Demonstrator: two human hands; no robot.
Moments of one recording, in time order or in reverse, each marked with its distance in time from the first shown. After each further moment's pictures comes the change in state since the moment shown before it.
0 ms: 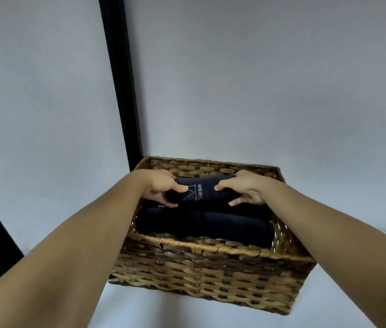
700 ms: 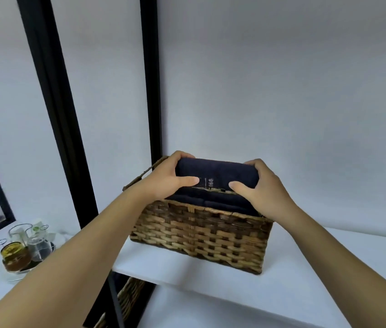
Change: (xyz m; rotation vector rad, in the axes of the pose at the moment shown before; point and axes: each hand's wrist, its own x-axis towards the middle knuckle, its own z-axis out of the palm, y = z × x) left_hand -0.187 -0.014 0.109 0.241 0.471 0.639; right_hand -0.215 0.045 -0.024 -0.211 0.292 -0.733
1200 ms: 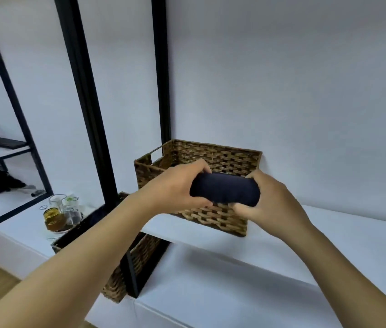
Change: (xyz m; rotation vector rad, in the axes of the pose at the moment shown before) left_hand -0.122 0.085 0.073 0.507 -0.053 0.164; right_hand -0.128 -0.009 -0.059 -0.303 -0.149 -0.099
